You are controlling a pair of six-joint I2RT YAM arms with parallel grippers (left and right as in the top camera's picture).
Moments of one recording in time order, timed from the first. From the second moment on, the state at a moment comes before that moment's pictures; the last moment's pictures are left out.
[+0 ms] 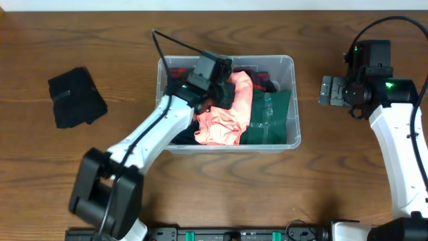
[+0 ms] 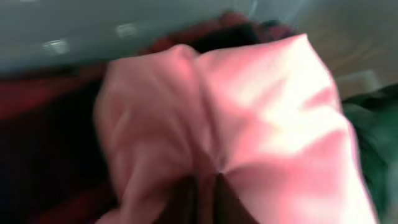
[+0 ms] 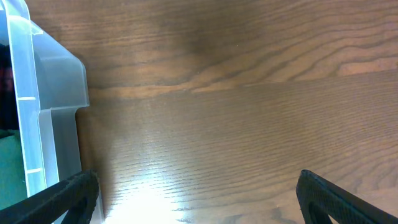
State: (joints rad) left arm -0.49 1.71 1.27 -0.47 0.17 -0.25; right arm -0.01 1.47 1.32 -0.94 0.15 0.10
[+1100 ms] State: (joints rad) left arm 0.81 2.00 1.30 -0.30 0.52 -0.13; right arm -0.01 1.47 1.32 -0.95 0.15 0.10
